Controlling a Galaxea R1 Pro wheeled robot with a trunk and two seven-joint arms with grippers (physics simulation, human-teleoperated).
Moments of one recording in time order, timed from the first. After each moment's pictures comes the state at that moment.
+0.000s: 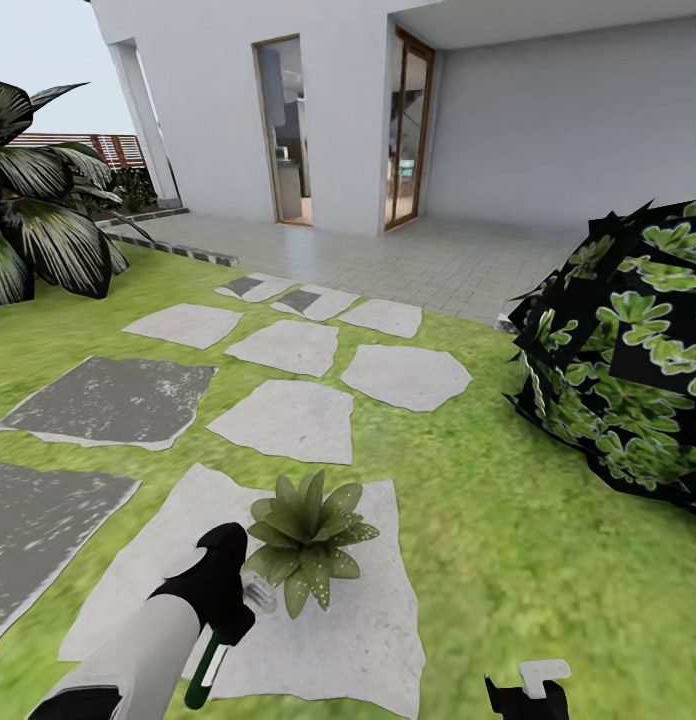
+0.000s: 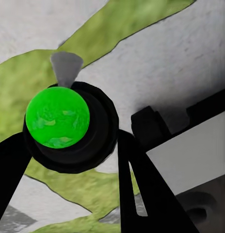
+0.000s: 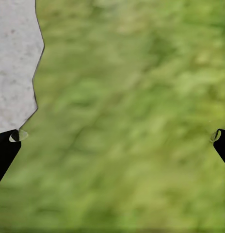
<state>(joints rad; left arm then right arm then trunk) -0.73 -0.09 0.07 -0.53 -1.32 0.99 -1.07 -0.44 -0.11 -0.28 -0.06 0.31 -0.41 0.05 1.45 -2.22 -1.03</state>
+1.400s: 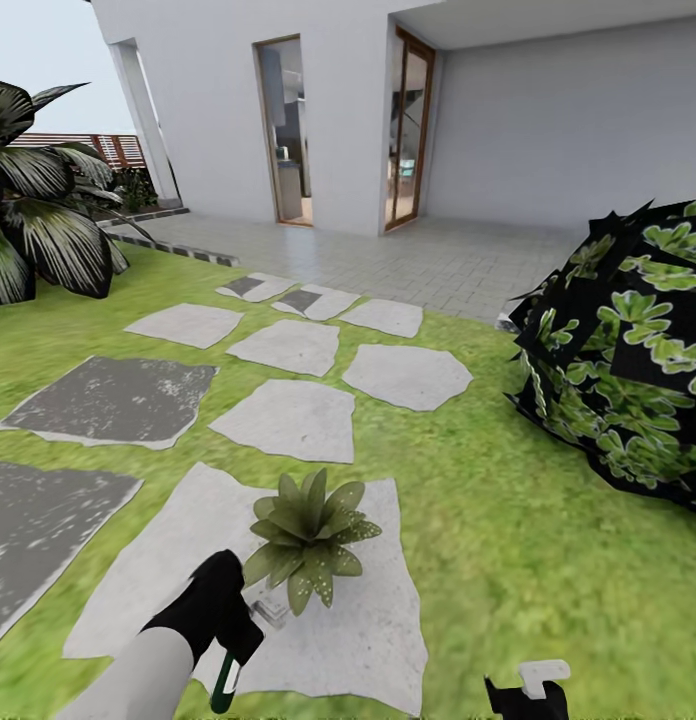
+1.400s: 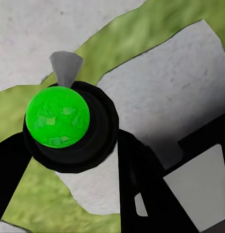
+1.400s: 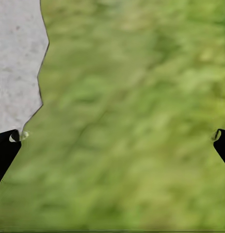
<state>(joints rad) -0.65 -0.09 0.12 -0.54 -1.11 0.81 -0.87 -0.44 -0.11 -0.28 -0.06 0.32 -0.41 0.05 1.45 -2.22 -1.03</state>
